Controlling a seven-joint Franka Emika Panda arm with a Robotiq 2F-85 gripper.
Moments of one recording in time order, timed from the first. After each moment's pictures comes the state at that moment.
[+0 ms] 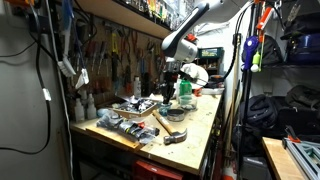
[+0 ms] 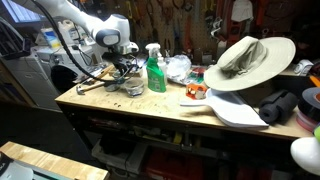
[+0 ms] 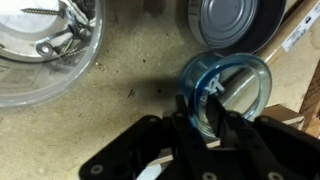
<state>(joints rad) -0.28 0.39 -0.02 -1.89 0.38 2.28 -0.52</state>
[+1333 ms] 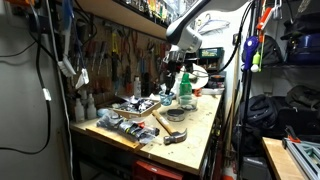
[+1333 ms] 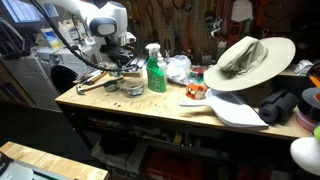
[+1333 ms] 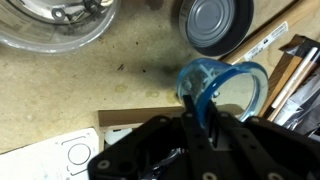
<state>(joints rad) -0.31 0.26 -0.01 -1.93 0.41 2.20 -0.77</state>
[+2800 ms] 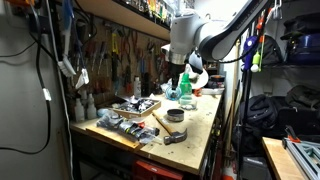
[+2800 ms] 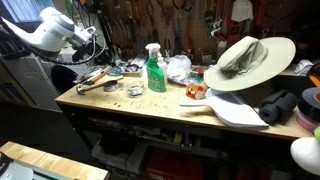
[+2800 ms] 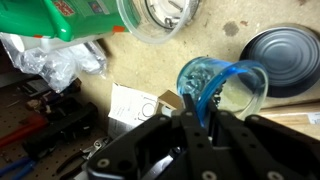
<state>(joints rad) -0.09 -0.04 -0.01 -2.35 -0.98 2.55 0.31</state>
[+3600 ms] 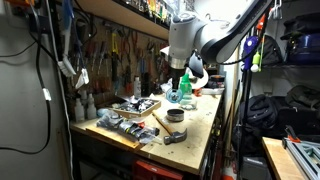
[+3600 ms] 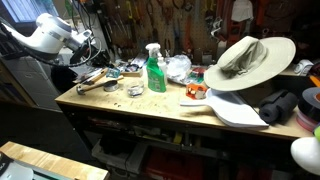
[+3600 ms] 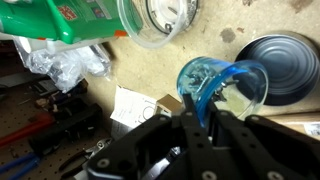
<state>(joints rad) -0.06 -0.03 0.00 -2.37 -1.09 2.49 0.43</state>
